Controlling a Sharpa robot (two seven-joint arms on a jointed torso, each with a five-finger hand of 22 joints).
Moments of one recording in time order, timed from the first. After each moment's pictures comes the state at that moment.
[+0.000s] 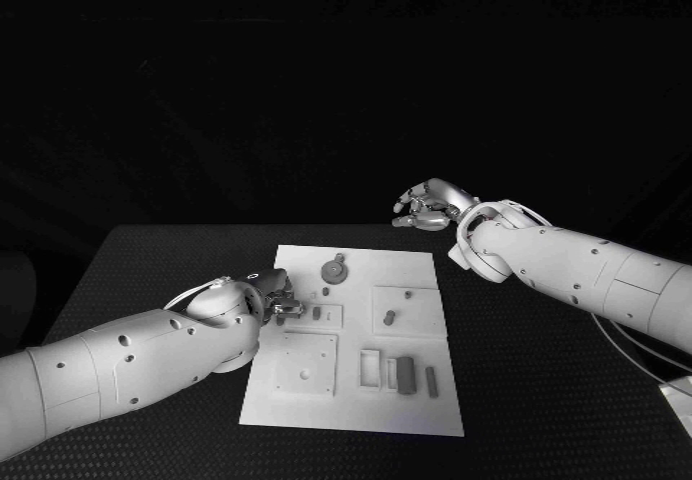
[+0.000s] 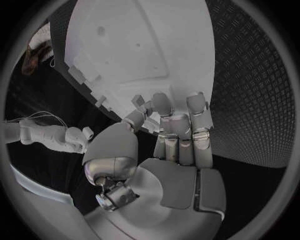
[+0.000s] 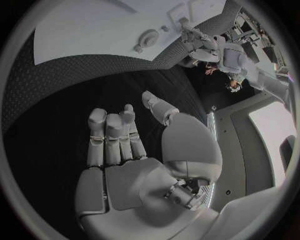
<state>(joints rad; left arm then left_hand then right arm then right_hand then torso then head) 1.24 -0.58 -0.18 1.31 -1.39 -0.24 -0.48 0.84 0.00 0.60 -0.26 0.22 1.11 0.04 0.50 0.66 1.42 -0.09 0.64 0.57 1.26 -0.18 1.36 0.55 0.01 1.34 -0.26 0.50 1.31 1.27 -0.65 0.00 1.04 -1.10 -0.38 0.12 1.01 -0.17 0.64 -0.20 0.09 0.89 0.14 0.28 0.54 1.01 0.03 1.07 1.05 1.13 -0.07 1.32 1.00 0.22 1.01 -0.02 1.17 1.31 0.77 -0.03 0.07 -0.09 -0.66</state>
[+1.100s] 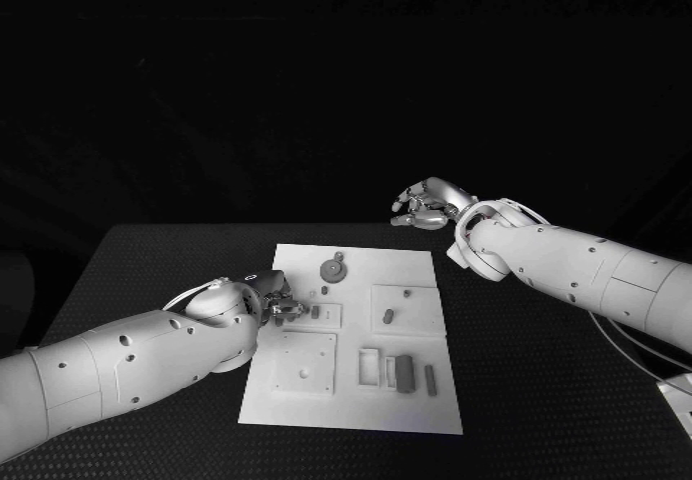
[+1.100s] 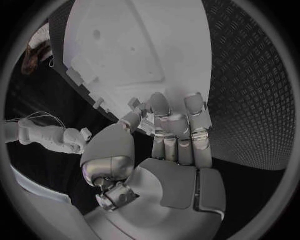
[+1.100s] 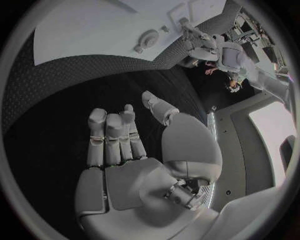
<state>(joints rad) 1.23 -0.58 -0.18 1.29 -1.38 -0.24 -0.47 0.76 -0.07 0.58 -0.18 0.10 1.17 0.00 0.50 0.66 1.41 -0.10 0.64 0.57 1.27 -0.20 1.36 0.54 0.01 1.35 -0.26 0.50 1.31 1.27 -0.65 0.00 1.04 -1.10 -0.38 0.12 1.01 -0.17 0.64 -0.20 0.09 0.89 0.14 0.28 0.55 1.01 0.03 1.07 1.05 1.13 -0.07 1.32 1.00 0.22 1.01 -0.02 1.17 1.31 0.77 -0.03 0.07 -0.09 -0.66</state>
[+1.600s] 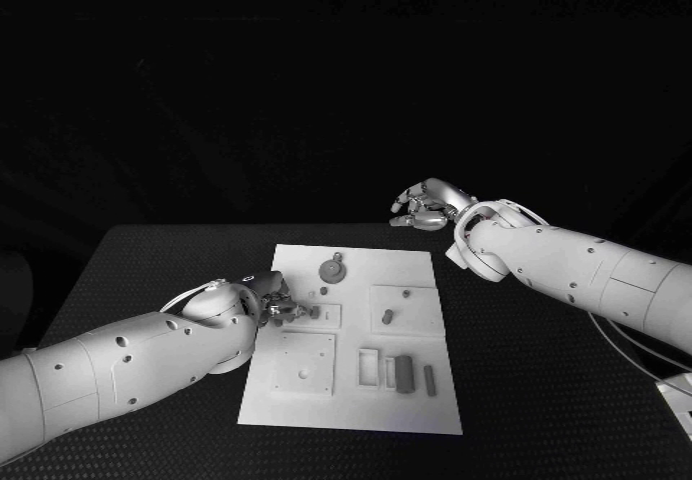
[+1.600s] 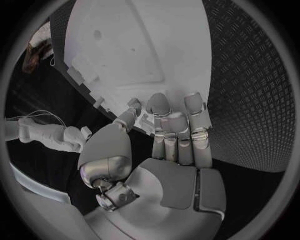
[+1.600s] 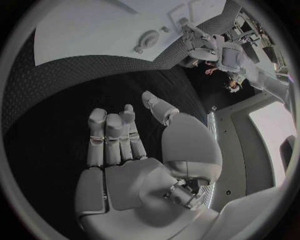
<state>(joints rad) 1.23 -0.58 -0.18 1.29 -1.36 -0.25 -0.46 0.68 -0.14 0.50 -0.16 0.05 1.14 -0.01 0.49 0.66 1.37 -0.08 0.64 0.57 1.23 -0.19 1.34 0.53 0.01 1.31 -0.27 0.48 1.31 1.27 -0.65 0.00 1.04 -1.10 -0.38 0.12 1.01 -0.17 0.64 -0.20 0.09 0.89 0.14 0.28 0.54 1.01 0.03 1.07 1.05 1.13 -0.07 1.32 1.00 0.22 1.01 -0.02 1.17 1.31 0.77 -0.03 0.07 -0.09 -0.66</state>
